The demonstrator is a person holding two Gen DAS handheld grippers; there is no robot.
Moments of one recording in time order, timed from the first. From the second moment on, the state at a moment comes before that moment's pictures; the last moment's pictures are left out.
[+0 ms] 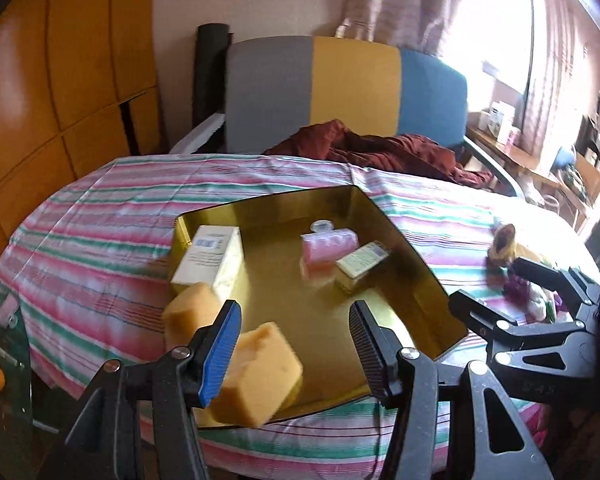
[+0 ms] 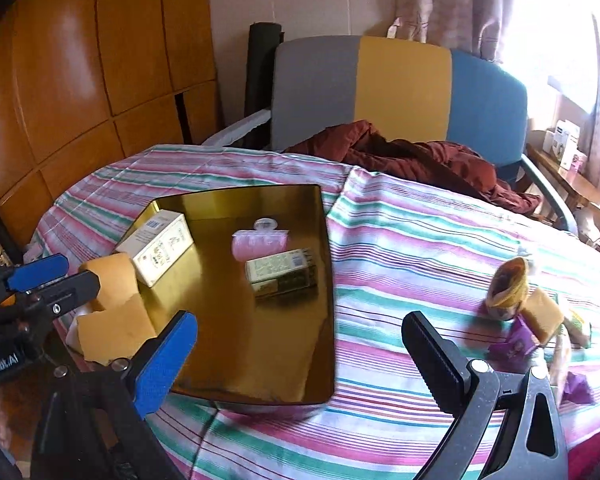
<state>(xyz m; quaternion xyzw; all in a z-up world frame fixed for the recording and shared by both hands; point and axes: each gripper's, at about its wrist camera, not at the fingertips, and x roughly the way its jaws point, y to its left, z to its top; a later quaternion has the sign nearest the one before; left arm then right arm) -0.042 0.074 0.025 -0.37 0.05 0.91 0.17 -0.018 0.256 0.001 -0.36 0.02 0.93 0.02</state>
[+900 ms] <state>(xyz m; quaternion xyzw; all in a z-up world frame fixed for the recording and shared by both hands) -0.024 0.191 0.017 -0.37 0.15 0.87 0.27 0.030 0.454 0.023 -0.35 0.04 0.91 0.22</state>
